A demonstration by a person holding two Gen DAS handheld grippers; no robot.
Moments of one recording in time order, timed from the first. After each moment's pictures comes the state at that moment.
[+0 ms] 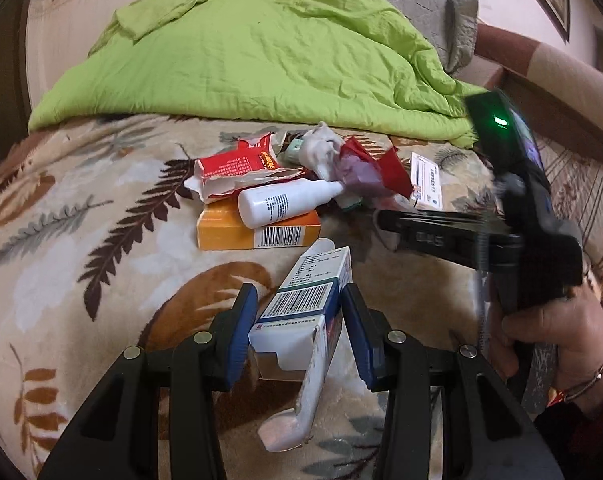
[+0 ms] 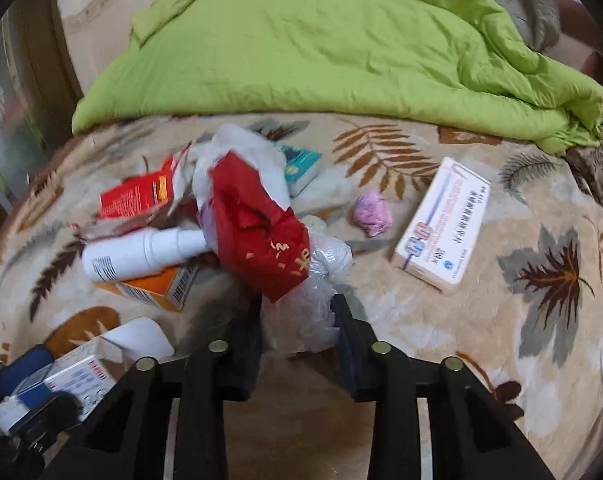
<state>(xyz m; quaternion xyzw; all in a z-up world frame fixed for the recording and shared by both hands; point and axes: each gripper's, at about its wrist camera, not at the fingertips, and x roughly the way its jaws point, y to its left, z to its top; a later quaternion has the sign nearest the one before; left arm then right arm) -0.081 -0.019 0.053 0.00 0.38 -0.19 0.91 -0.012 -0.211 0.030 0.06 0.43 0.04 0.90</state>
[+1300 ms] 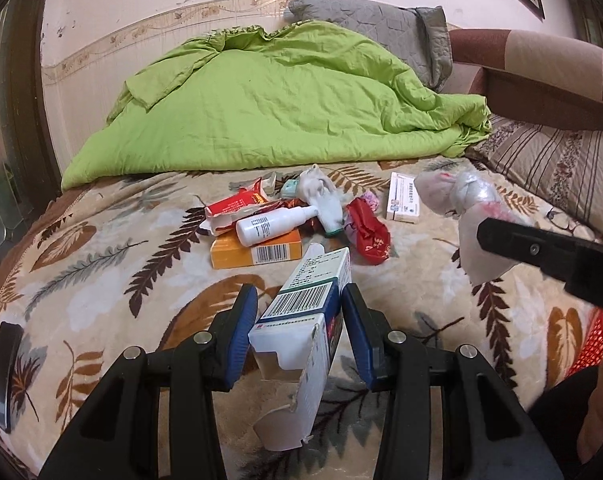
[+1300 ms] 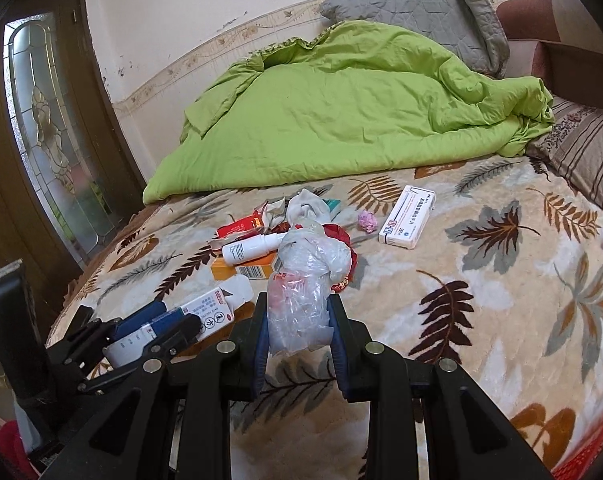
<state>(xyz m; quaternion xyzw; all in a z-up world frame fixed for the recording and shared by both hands) -0.162 -0.043 0.078 0.08 0.29 -0.15 0.94 -0.187 -0.227 0.097 0.14 0.30 0.08 0.94</state>
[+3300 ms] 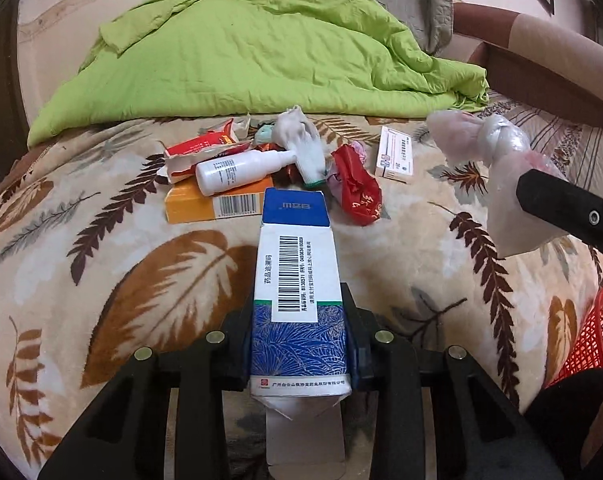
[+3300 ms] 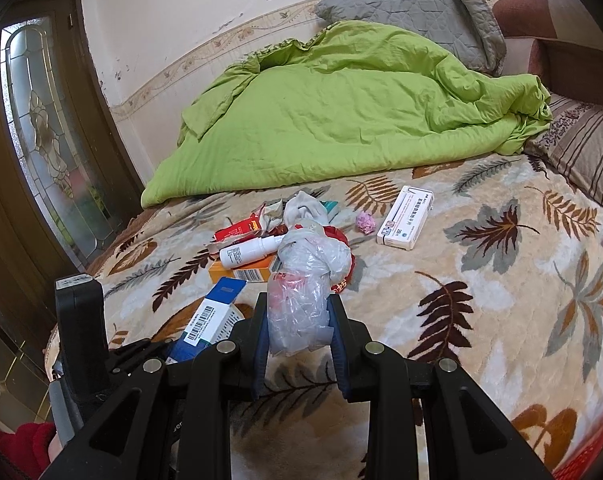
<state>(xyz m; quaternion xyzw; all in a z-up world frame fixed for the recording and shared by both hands) -0.128 -0.053 0.043 0.05 0.37 -0.19 0.91 -0.184 -0.233 0.096 0.15 0.30 0.07 0.94</state>
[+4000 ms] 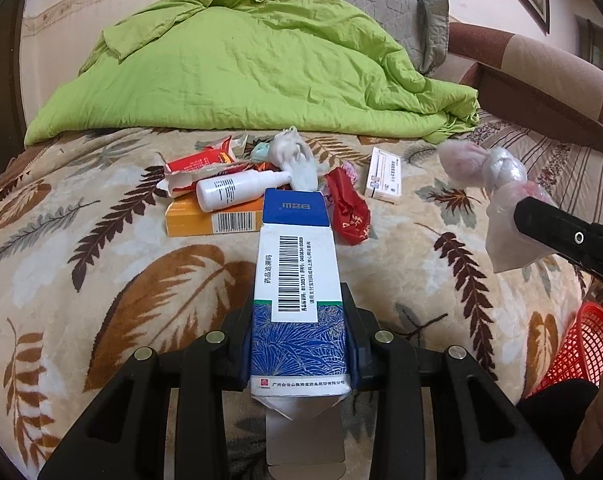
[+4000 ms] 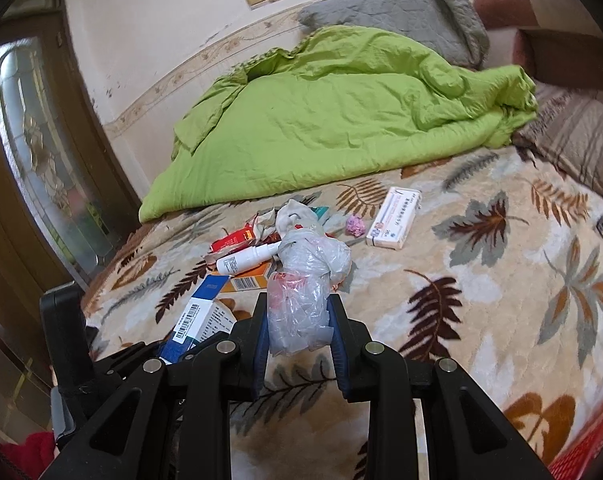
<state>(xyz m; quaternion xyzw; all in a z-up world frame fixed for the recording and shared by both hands) -0.136 -0.046 0.059 0.03 0.35 -0.21 0.91 -0.196 -0.246 0.102 0.18 0.29 0.06 0.94</state>
